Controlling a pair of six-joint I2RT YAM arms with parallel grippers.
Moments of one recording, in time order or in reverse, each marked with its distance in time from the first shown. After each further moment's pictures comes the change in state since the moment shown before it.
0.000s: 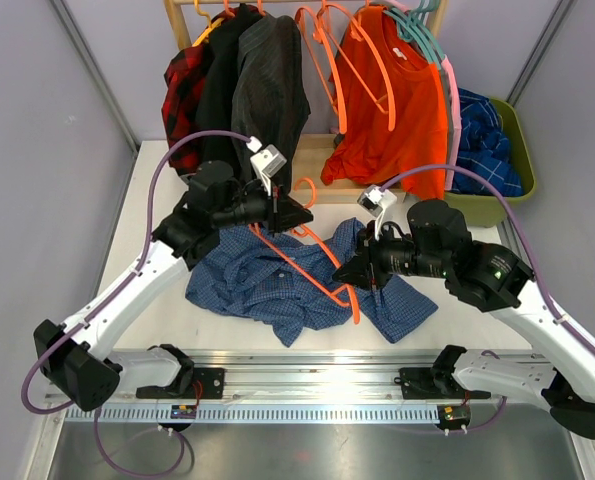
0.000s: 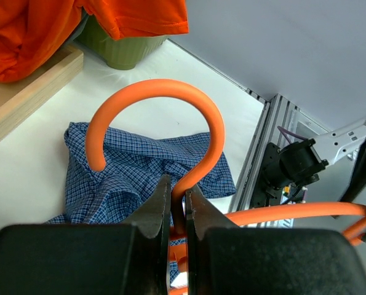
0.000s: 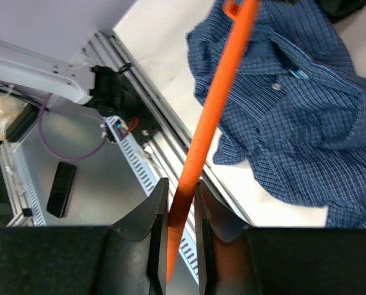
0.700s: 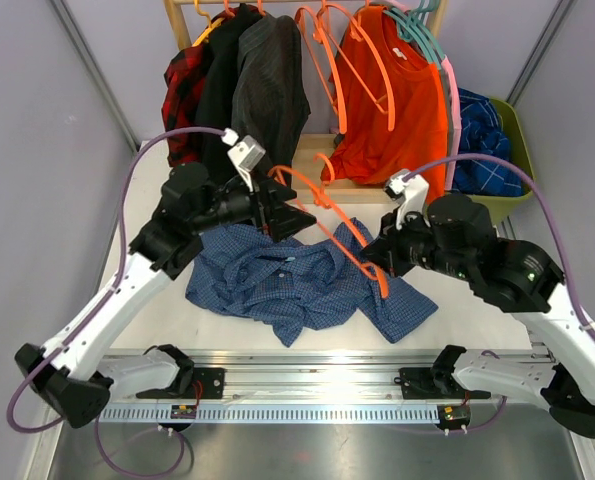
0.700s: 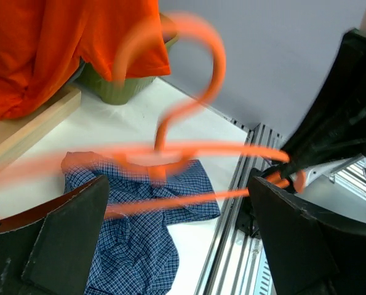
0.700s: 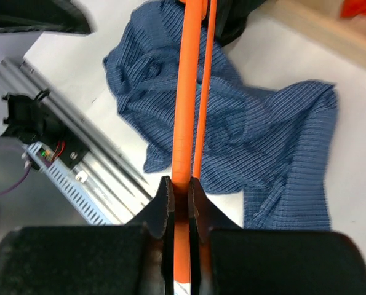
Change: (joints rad) left arm -0.003 -0.073 0.041 0.026 -0.007 -0.072; right arm -0.003 0.013 0.148 -0.198 0.299 -0.087
